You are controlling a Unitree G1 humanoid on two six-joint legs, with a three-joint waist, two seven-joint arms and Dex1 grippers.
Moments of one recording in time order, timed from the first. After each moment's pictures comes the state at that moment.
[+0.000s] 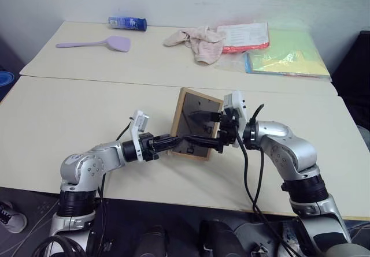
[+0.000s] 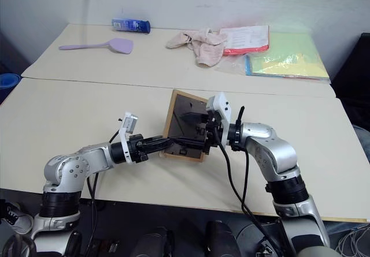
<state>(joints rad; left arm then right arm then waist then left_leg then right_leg) -0.42 0.40 0.16 -0.13 -0.83 1.11 -0.59 -0.56 -0.45 0.12 -0.16 0.59 0.61 1.01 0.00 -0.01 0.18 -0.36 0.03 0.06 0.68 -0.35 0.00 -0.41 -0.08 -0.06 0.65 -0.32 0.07</state>
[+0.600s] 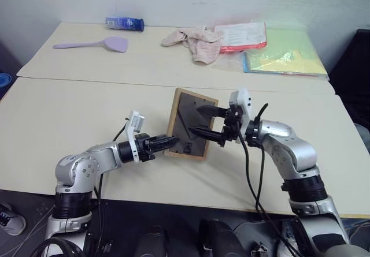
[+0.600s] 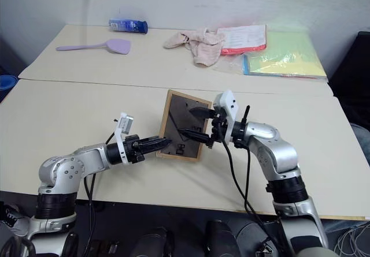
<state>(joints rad) -0.40 0.43 0.15 -0.14 -0.84 1.09 -0.61 -0.58 -0.39 0.09 -0.06 0.51 0.52 0.92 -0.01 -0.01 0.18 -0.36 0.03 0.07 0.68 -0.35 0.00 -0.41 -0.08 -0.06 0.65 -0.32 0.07</state>
